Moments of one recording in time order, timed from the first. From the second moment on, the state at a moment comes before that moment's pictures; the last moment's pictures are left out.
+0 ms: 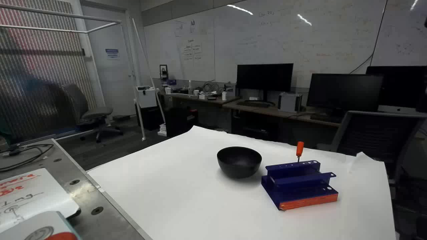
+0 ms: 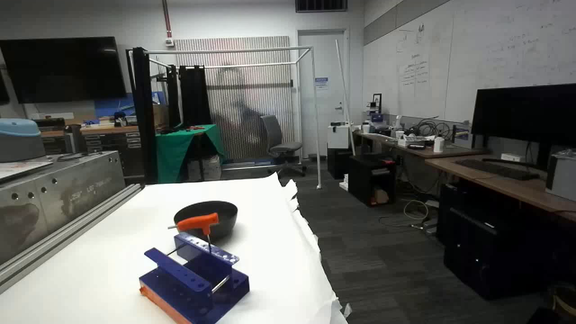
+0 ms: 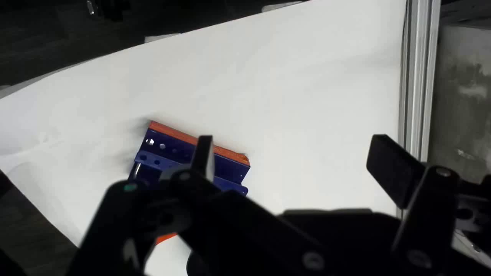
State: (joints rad) arm 0.09 -0.81 0.17 -2.49 0.18 1.74 0.28
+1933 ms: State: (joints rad) arm -0.11 0.02 0.03 -2.17 0.09 2.08 0.78
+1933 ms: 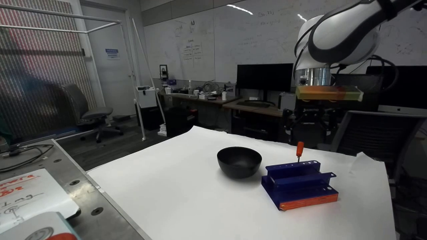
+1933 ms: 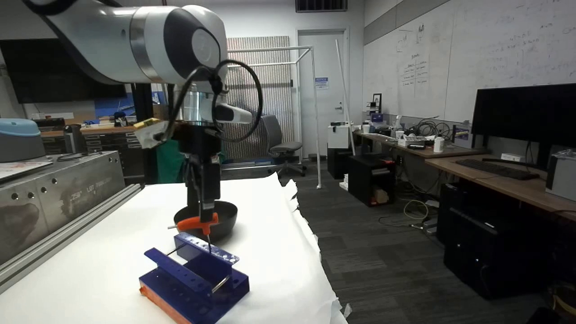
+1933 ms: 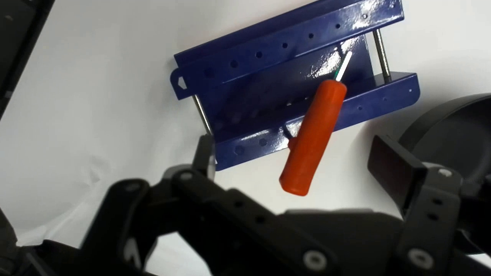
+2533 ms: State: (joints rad) arm -0.09 0.08 0.02 -2.17 0.17 2.12 0.78
